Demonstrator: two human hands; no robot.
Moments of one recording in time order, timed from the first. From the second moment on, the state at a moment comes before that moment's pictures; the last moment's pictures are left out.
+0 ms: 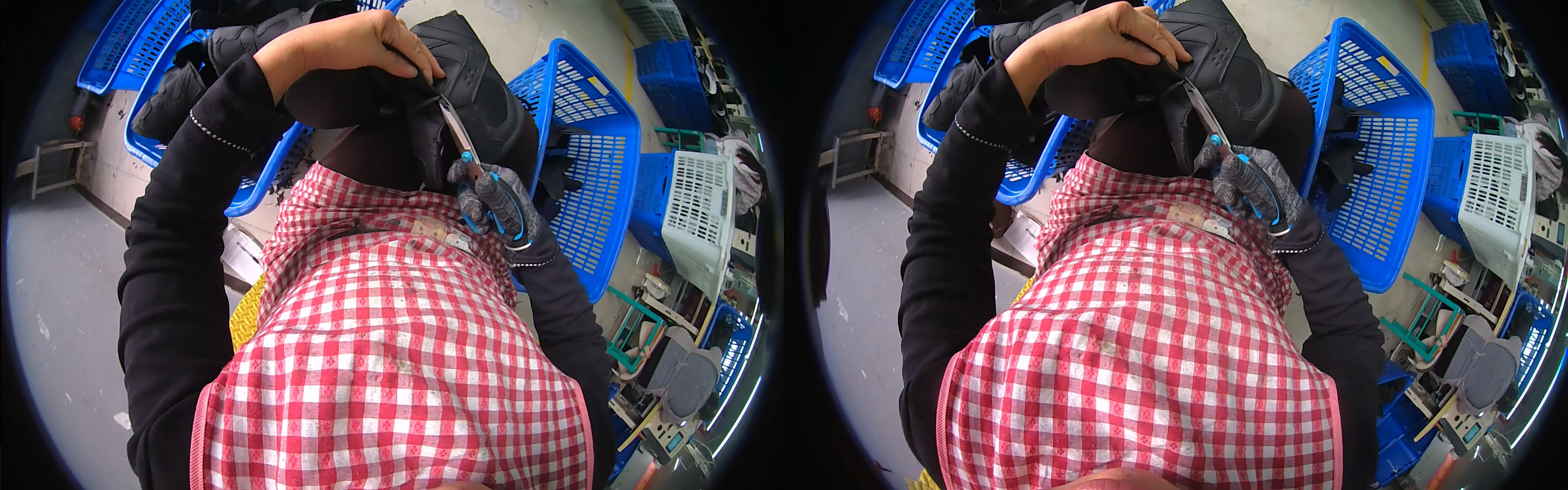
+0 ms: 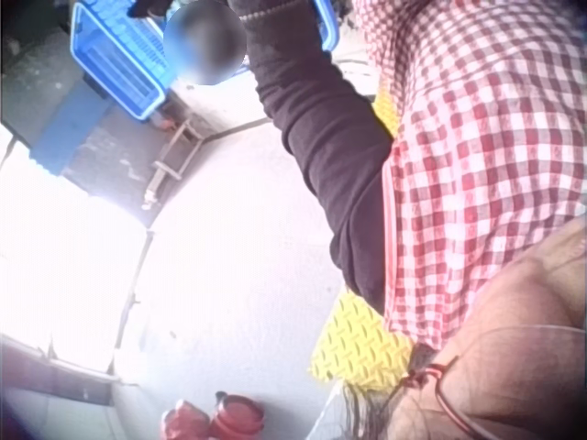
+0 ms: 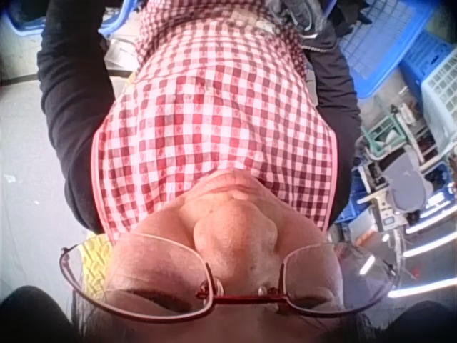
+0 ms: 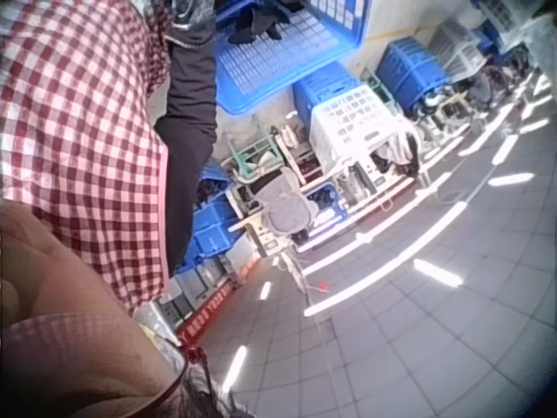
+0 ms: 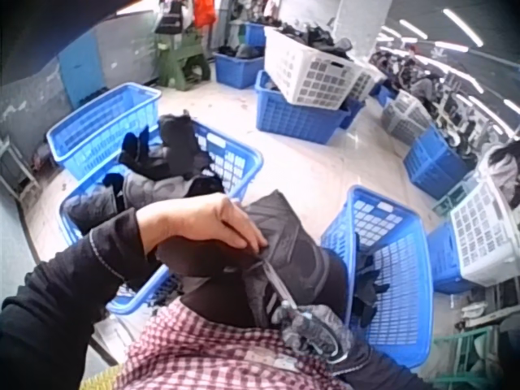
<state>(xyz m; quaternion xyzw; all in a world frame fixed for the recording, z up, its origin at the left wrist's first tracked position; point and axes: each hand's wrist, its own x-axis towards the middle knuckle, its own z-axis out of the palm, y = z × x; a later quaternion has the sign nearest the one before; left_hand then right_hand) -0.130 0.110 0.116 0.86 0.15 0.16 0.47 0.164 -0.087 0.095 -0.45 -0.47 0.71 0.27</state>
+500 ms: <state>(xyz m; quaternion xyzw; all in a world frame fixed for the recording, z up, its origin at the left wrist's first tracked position) -0.138 0.138 0.108 0.80 0.15 0.07 0.58 0.178 -0.053 0.095 -0.48 -0.52 0.68 0.19</state>
